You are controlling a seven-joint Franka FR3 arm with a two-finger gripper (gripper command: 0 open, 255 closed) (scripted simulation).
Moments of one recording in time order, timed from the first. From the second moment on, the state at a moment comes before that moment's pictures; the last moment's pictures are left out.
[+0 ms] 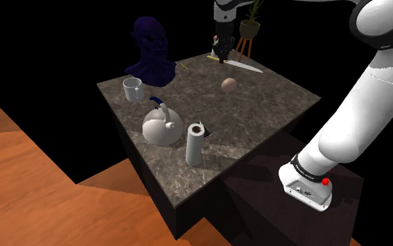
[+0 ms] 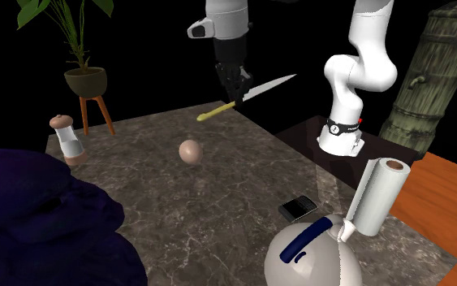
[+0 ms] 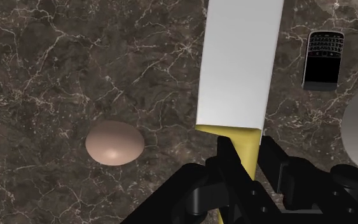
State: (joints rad) arm -0.05 0.11 -0.05 -1.74 -0.06 1.68 0.02
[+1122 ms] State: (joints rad) arm 0.05 -0.26 0.06 -2.22 -0.01 1.78 0.22
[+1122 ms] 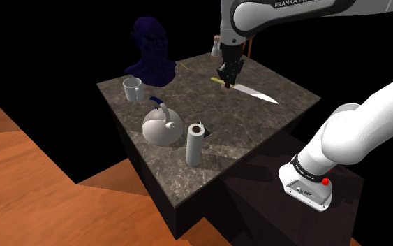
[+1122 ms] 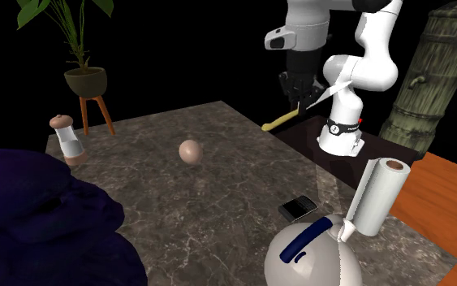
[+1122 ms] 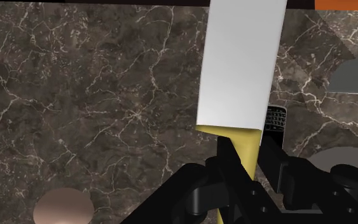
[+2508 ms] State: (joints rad) arm 0.06 -0.15 0.07 -2.40 -0.01 2.07 0.24
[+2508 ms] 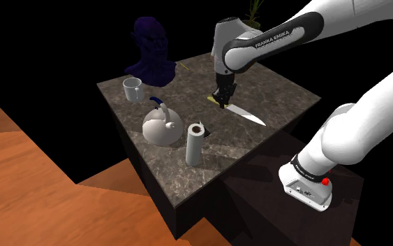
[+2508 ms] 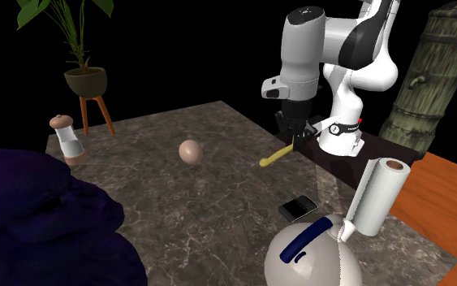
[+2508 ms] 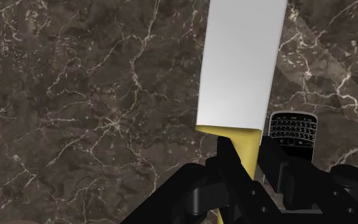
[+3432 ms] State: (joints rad) arm 0.05 -0.02 0.07 -2.47 -0.03 2.27 0.25
